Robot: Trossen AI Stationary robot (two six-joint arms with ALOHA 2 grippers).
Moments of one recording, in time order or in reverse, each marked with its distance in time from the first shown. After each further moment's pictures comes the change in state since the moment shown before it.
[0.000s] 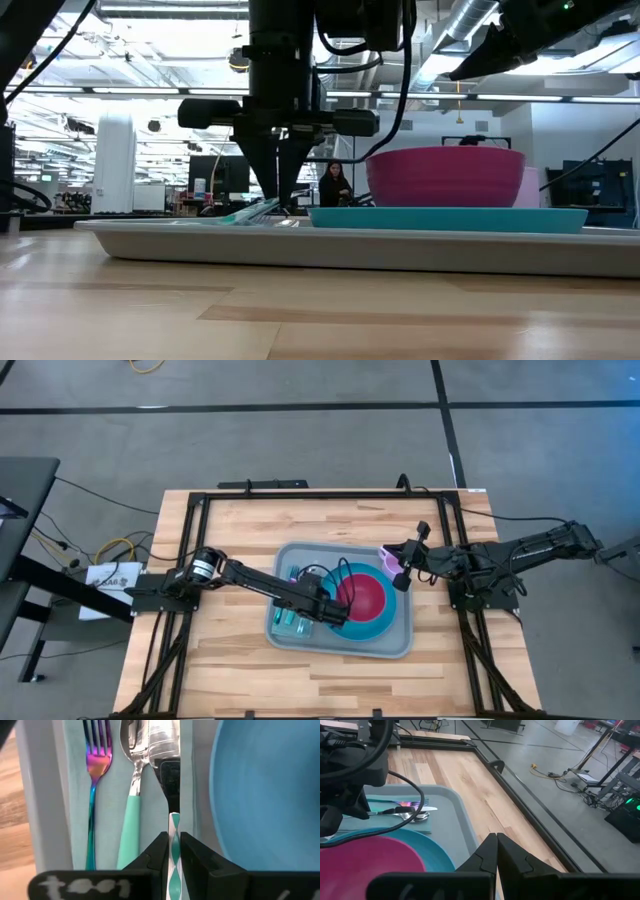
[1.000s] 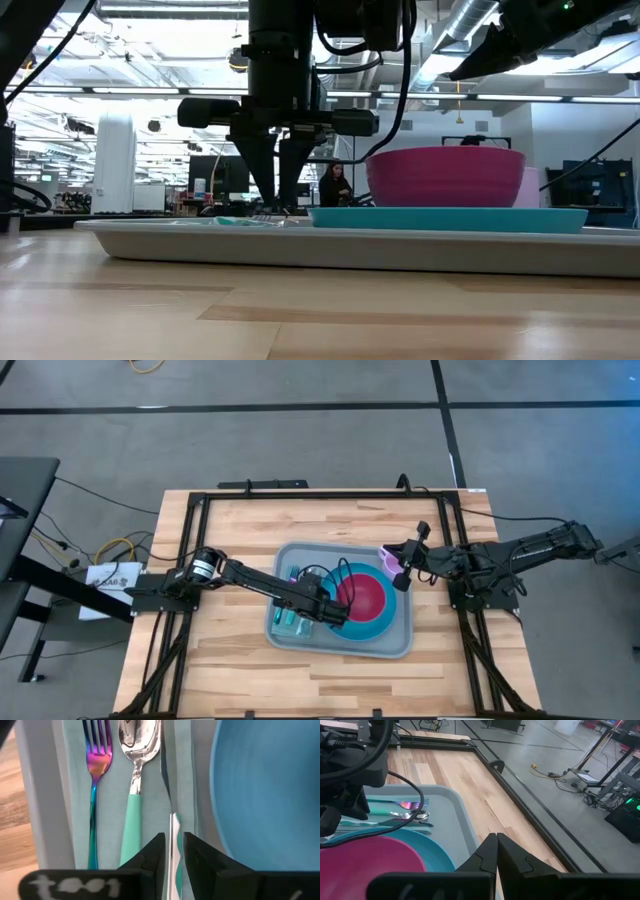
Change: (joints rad) left arm 0.000 0.000 0.000 -0.003 0.008 0.019; right arm 0.000 0.000 0.000 0.000 0.000 0.000
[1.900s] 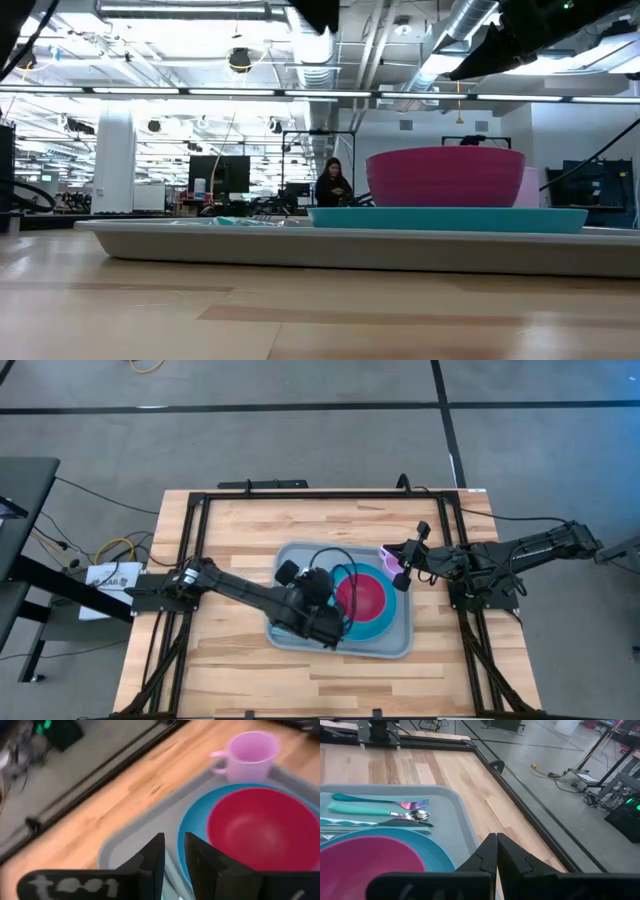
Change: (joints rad) left arm -0.141 -0.021 0.481 -0.348 -0.592 0.402; right arm 0.000 0.000 0.000 0.000 0.000 0.000
